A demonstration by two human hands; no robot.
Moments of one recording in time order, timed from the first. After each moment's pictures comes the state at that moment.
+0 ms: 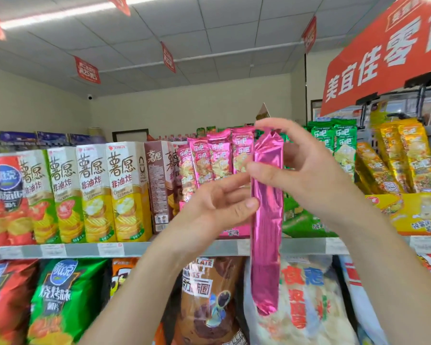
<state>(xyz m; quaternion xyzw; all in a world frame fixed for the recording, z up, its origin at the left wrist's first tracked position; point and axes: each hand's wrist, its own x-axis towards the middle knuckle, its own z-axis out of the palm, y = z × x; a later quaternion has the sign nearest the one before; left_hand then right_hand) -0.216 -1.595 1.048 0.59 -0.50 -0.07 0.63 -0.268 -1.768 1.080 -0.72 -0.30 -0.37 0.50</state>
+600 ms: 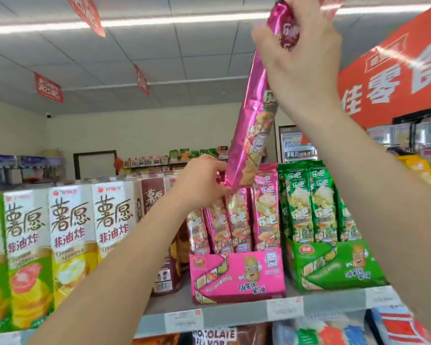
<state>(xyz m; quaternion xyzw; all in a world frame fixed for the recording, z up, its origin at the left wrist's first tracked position) -0.076 -1.593 1.155 0.83 -0.42 0.31 0.20 -0.197 -1.714 1.249 -0.62 -0.14 -0.75 0.21</state>
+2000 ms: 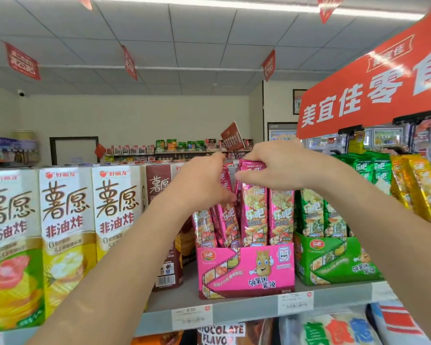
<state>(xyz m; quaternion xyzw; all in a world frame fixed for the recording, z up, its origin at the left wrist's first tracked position) -0.058 -1.577 1.142 0.86 -0.39 0.28 0.18 -0.148 -1.727 1.175 -0.96 -0.02 -0.28 -0.09</state>
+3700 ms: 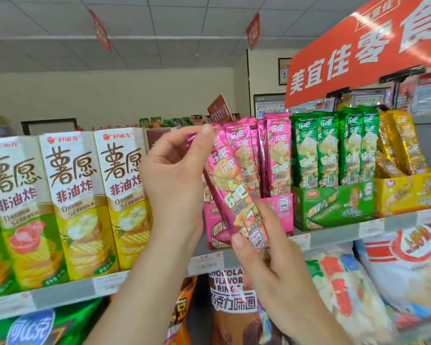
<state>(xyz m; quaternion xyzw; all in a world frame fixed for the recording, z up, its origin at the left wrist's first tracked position) -0.125 -1.540 1.079 0.36 -0.37 0.21 0.83 -0.212 -1.625 0.970 -0.81 -0.05 -0.43 0.40</state>
